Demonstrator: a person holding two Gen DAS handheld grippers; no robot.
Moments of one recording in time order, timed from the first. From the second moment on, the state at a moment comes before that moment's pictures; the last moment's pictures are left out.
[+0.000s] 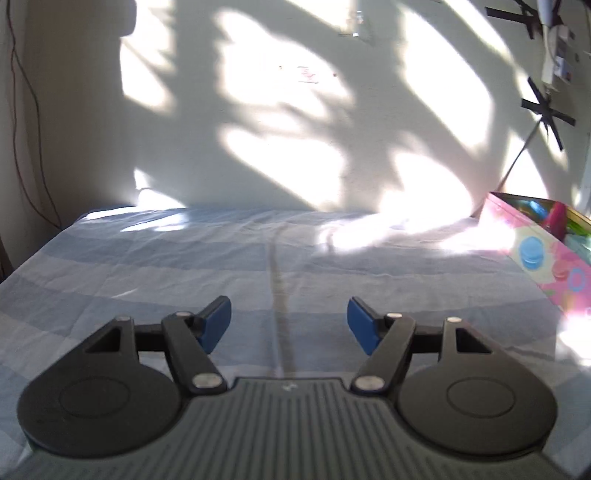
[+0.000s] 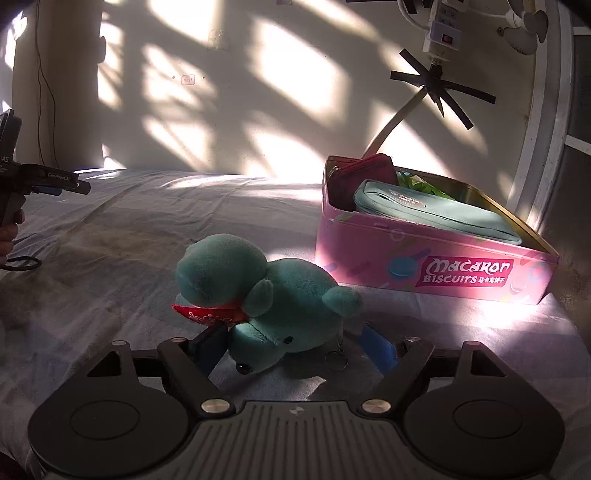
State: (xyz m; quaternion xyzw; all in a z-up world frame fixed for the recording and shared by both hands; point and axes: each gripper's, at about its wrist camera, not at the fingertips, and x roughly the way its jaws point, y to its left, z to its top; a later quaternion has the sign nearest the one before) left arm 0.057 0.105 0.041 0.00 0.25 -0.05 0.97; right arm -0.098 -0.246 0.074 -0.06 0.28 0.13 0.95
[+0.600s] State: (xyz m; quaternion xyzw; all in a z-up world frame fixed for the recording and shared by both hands) left arm -0.027 -0.057 0.046 -0.02 0.36 -0.35 0.86; right arm -0.108 -0.263 0.059 -0.05 0.24 0.24 0.94
